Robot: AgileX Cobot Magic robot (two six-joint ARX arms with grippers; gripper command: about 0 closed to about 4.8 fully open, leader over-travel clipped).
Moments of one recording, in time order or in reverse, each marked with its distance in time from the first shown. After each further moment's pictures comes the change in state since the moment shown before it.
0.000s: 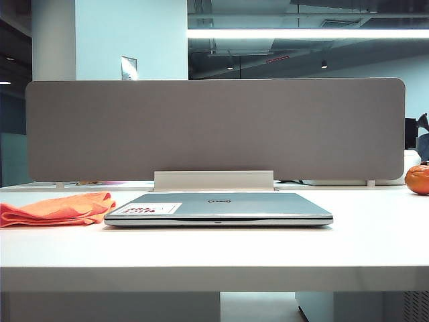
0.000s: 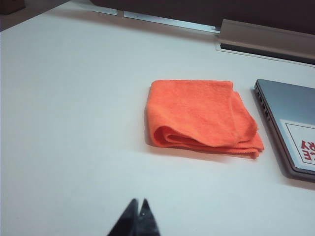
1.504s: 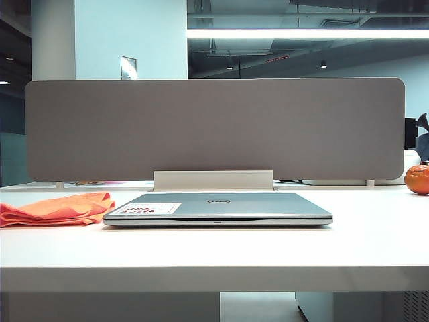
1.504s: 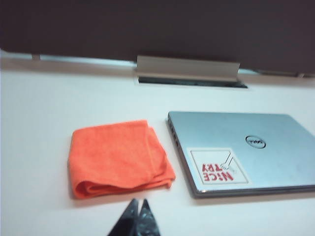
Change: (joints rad) left arm 0.000 0.113 0.221 -0.021 0.285 0.034; right arm 0.000 0.000 0.000 0.014 -0.238 0.105
